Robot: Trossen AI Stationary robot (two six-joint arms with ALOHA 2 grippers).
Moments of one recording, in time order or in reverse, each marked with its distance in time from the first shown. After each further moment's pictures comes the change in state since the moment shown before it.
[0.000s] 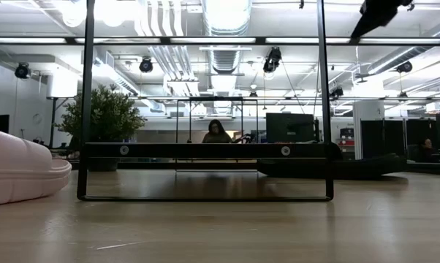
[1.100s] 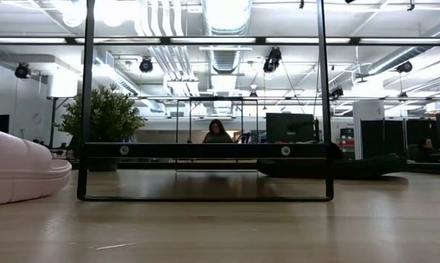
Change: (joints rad) left arm 0.000 -0.011 0.005 0.011 0.000 -0.001; right arm -0.020 0.027 0.278 -0.113 0.169 -0.201
